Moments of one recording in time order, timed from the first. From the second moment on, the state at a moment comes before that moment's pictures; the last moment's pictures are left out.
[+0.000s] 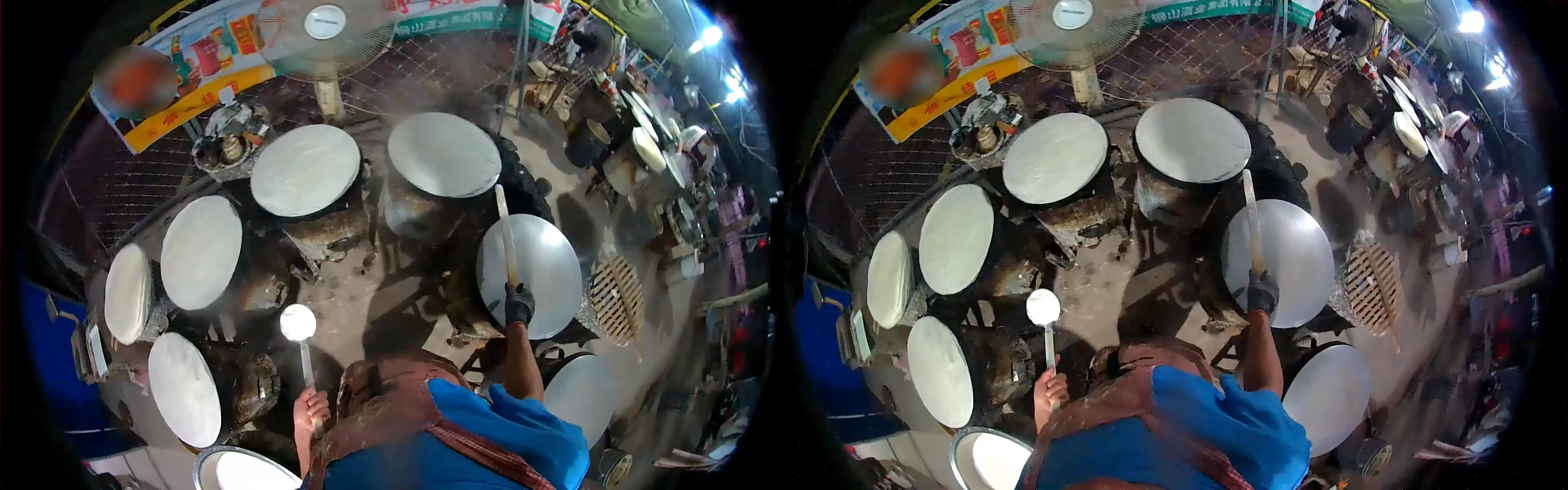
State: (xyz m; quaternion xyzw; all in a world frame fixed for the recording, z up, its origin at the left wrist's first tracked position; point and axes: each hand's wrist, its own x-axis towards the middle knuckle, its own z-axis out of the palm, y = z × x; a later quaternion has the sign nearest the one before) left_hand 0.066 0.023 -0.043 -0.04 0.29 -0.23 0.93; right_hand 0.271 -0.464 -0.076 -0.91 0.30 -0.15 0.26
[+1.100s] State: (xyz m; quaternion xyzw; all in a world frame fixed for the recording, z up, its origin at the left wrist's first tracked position) left_hand 0.373 0.036 -0.038 0.07 0.35 -0.51 0.79; right_hand 0.509 -0.394 -0.055 -0.98 -0.16 -0.05 0.06
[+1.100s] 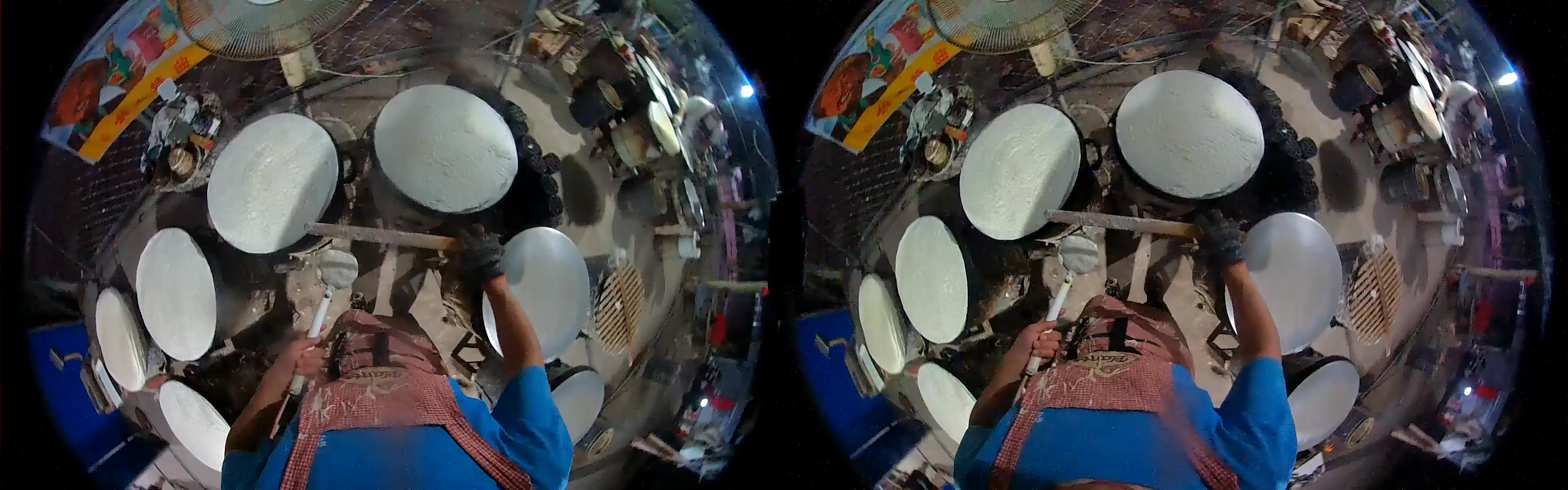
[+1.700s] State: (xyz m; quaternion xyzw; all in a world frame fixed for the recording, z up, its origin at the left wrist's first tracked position) left_hand 0.353 -0.017 -0.029 0.26 0.38 -0.49 0.74; right_hand 0.646 -0.409 -0.060 -0.89 -0.45 0.08 -0.07
